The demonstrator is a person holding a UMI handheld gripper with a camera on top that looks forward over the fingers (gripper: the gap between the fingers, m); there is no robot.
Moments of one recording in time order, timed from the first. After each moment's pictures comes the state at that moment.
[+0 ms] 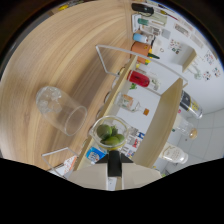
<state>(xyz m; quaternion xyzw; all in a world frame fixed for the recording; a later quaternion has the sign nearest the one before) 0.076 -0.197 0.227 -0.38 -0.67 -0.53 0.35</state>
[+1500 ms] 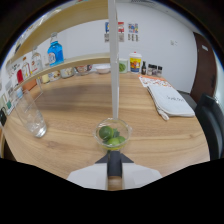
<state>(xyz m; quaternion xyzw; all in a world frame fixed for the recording) 0.275 -0.266 0.001 -0.91 -0.03 0.03 0.40</state>
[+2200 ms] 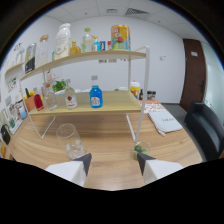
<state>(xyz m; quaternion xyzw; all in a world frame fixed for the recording) 0.175 -0.304 0.134 -0.87 0.02 -0.01 0.49</state>
